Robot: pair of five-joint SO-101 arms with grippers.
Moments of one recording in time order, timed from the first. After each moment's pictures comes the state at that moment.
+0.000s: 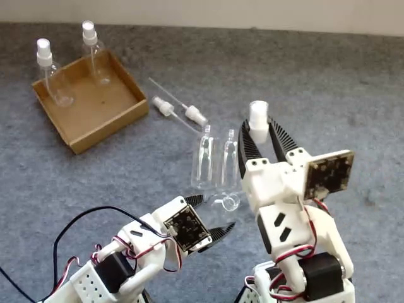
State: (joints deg) left arm 45.1 -104.0 96.0 40.0 -5.4; right arm -18.2 -82.5 51.4 43.6 -1.9
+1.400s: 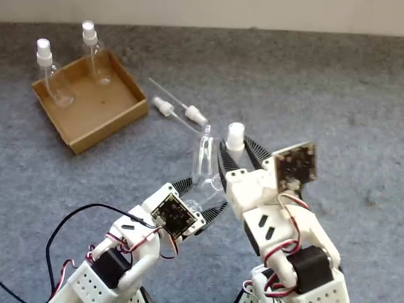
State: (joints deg) left arm 37.3 -104.0 96.0 34.1 -5.4; right arm -24.9 -82.5 56.6 48.6 -2.1
